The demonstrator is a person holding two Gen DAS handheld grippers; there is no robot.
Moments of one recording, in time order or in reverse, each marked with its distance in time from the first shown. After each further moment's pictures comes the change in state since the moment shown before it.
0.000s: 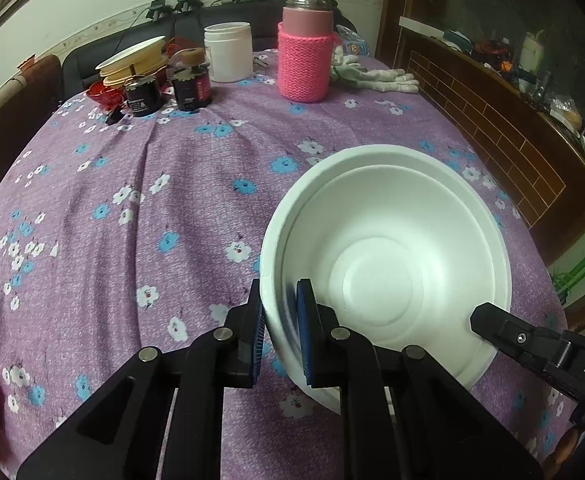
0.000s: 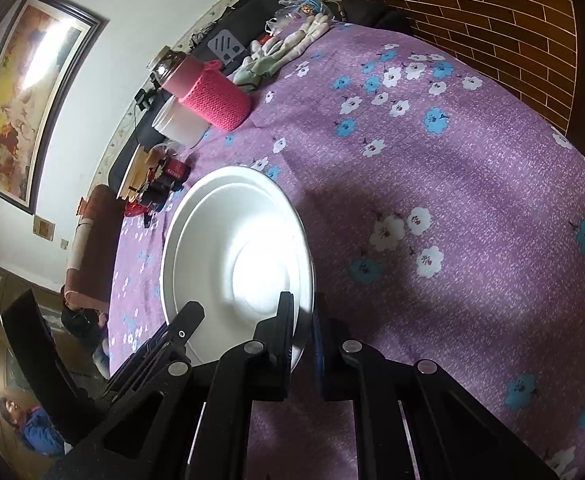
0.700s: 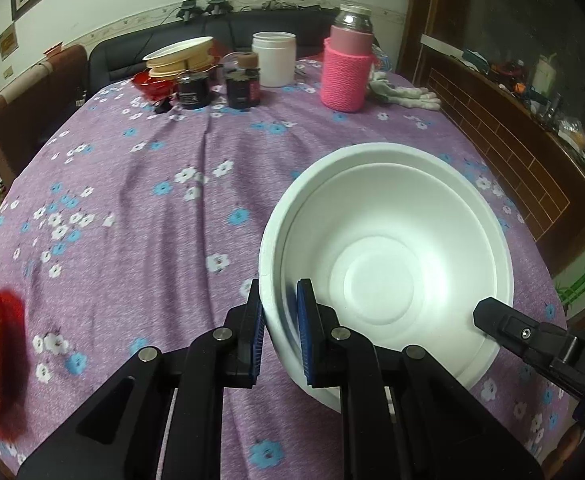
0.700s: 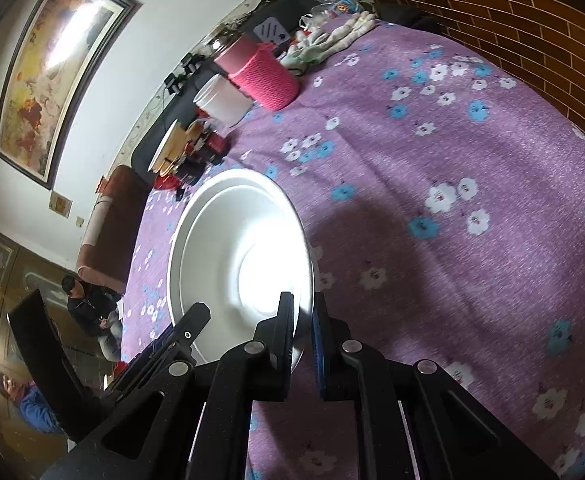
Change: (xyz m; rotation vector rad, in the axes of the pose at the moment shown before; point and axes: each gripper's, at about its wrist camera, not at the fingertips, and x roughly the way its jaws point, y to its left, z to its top) left arm -0.035 0.045 -0.024 -0.070 -0.029 0.034; right arm -0.011 0.040 -0.035 -0.081 0.008 0.058
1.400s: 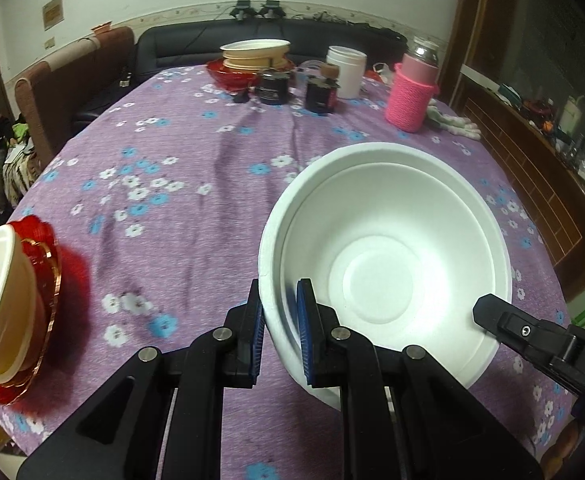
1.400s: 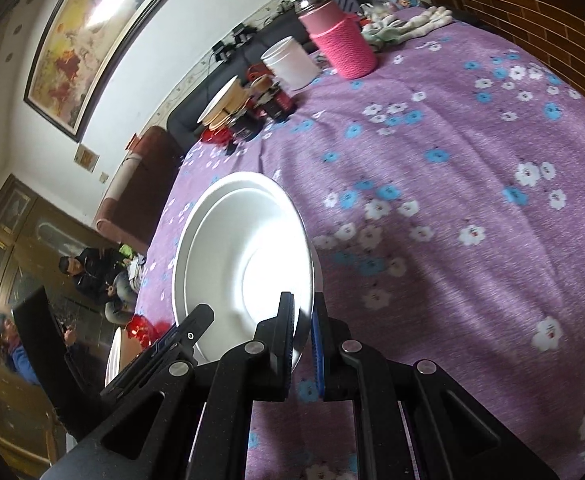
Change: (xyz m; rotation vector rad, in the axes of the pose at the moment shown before) left arm -0.034 0.079 -0.030 -0.131 -0.038 0.061; right arm 0.017 0.069 -0.047 -0.156 0.049 0.073
